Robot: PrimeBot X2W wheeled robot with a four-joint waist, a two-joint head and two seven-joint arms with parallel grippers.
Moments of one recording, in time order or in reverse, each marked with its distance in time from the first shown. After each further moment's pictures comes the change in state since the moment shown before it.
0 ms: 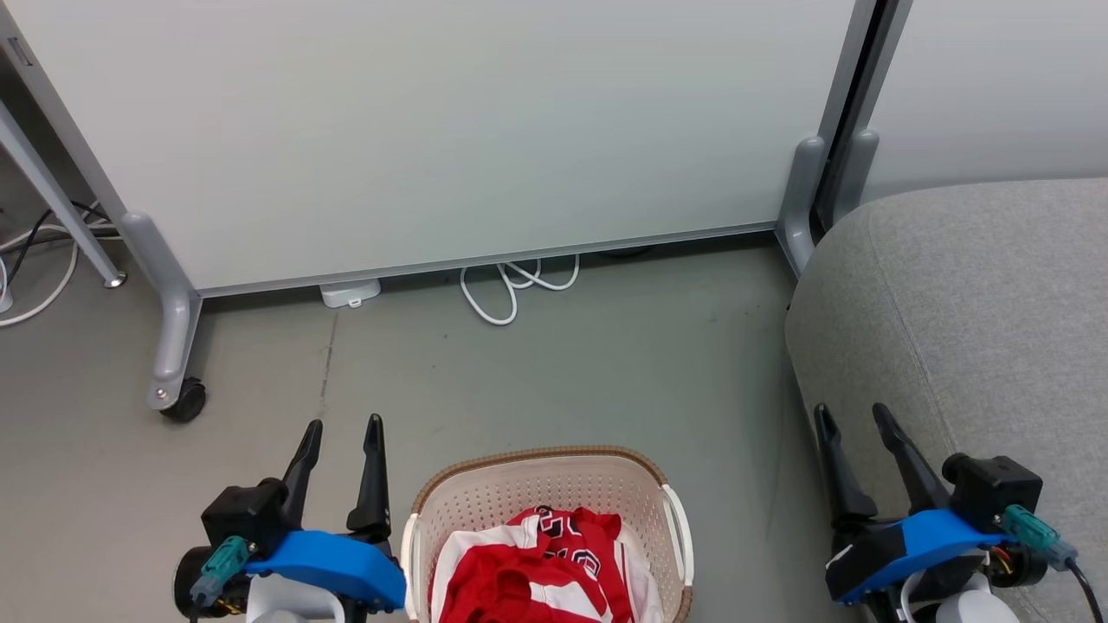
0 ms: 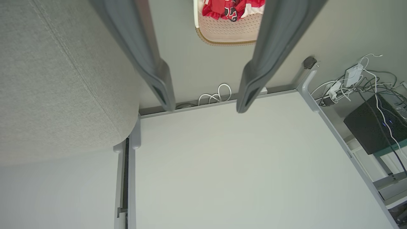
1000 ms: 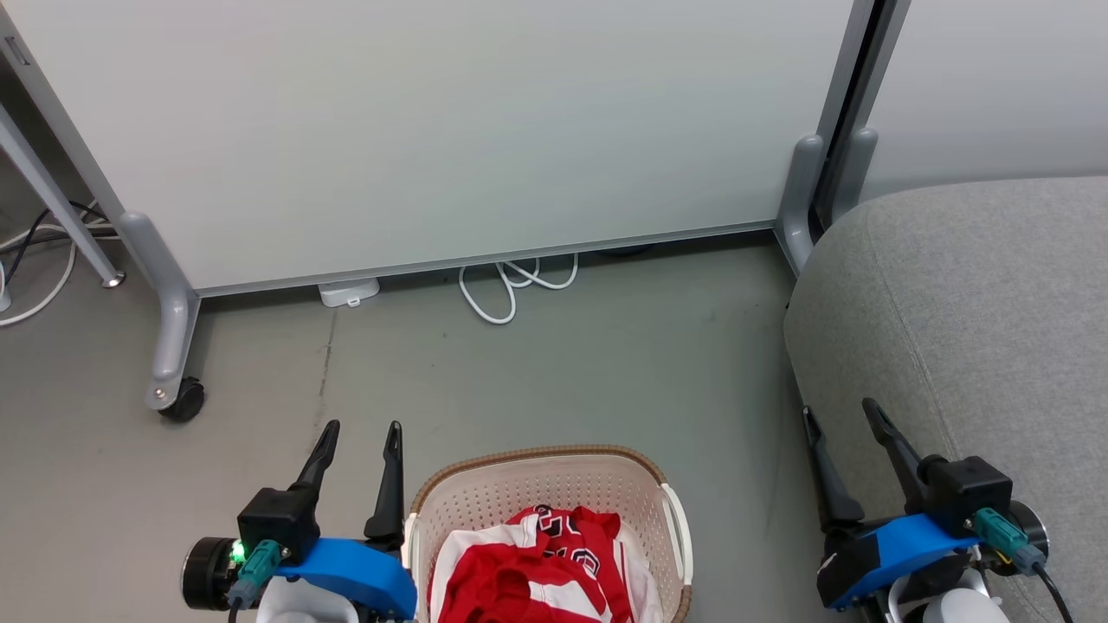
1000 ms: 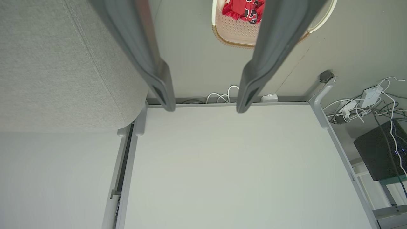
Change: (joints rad) left arm -0.013 -0.002 -0.017 0.045 0.147 -0.008 -0.043; right arm -0.005 -0.001 0.012 0.005 -0.165 0.001 -0.040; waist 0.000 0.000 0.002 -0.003
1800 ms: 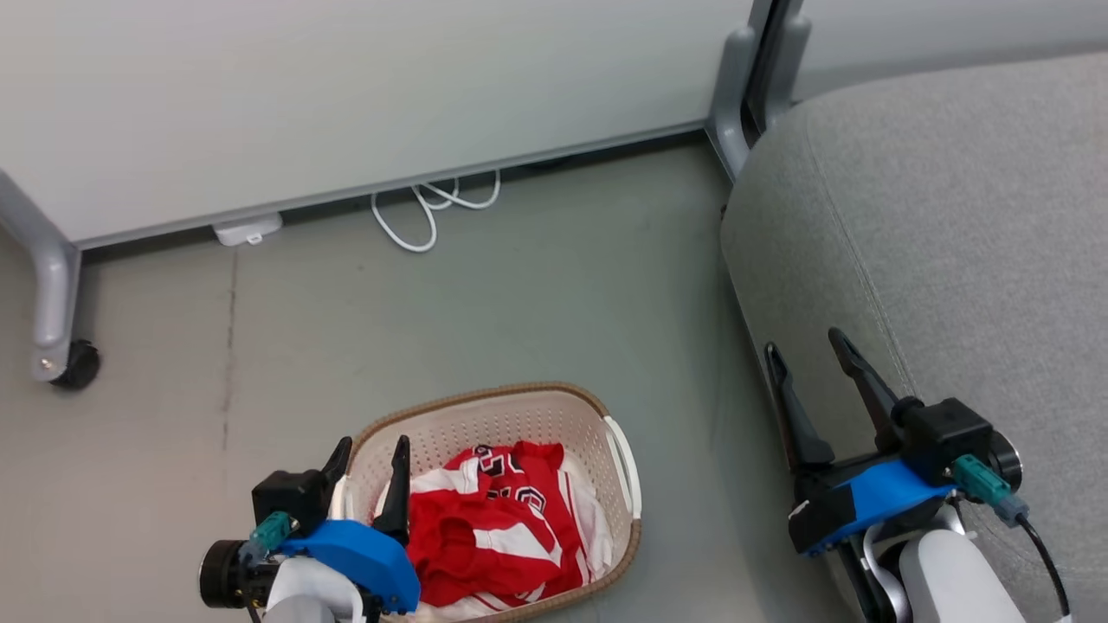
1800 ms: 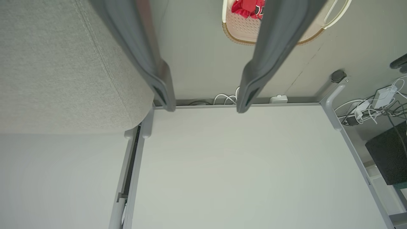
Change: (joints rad) left arm -0.087 0.000 -0.023 0.206 -0.070 -0.009 0.026; right arm -0.089 -0.002 0.068 -0.039 0.001 0.000 0.001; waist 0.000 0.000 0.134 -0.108
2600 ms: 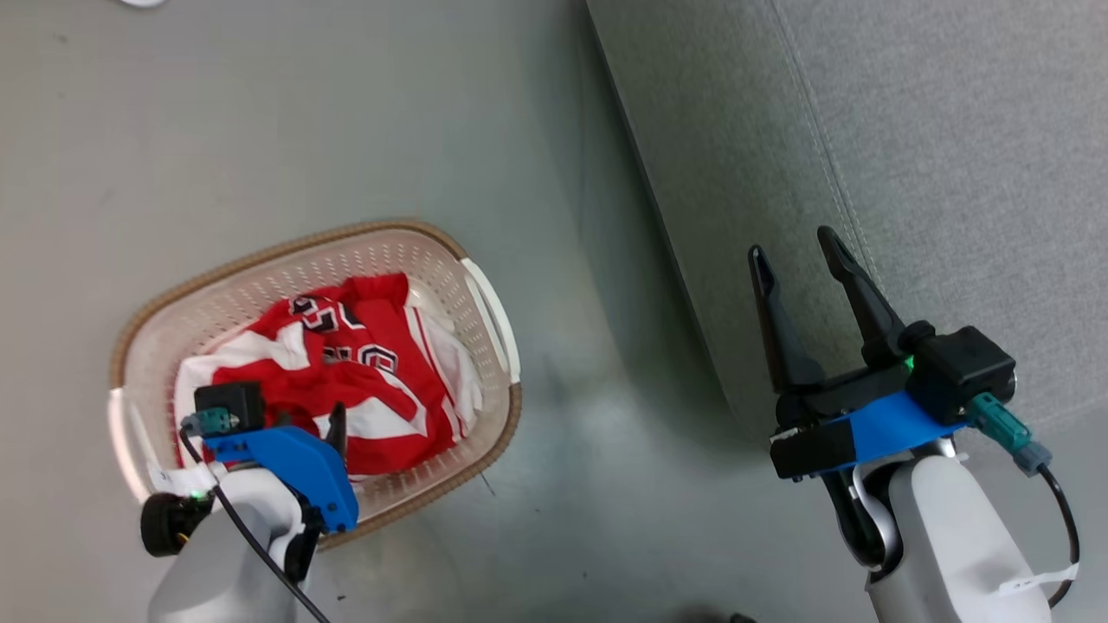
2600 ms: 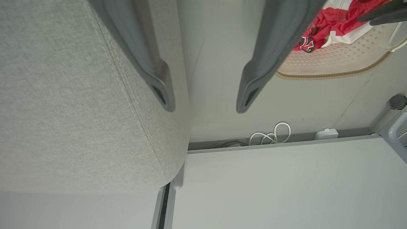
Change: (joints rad) left arm -0.328 0.072 -0.024 0.417 -0.170 -0.005 0.204; right arm -0.135 -0.001 0.049 -0.065 0.048 0.000 -0.040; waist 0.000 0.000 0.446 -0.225
